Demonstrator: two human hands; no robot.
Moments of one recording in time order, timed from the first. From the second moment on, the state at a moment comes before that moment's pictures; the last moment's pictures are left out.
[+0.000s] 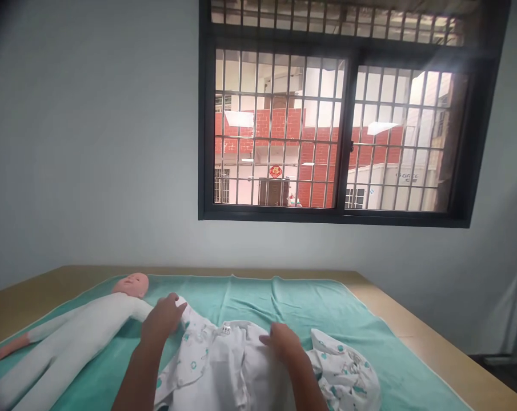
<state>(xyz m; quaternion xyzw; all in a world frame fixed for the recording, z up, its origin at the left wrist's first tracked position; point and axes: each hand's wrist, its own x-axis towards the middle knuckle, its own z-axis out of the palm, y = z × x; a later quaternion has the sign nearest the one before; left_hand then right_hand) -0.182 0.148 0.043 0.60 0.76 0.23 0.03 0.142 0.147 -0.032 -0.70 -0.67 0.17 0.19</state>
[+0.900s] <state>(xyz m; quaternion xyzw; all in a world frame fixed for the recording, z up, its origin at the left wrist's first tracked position) -0.149 0.104 0.105 0.68 0.50 0.53 -0.01 0.180 0.062 0.105 -0.53 -0.68 0.22 0.46</state>
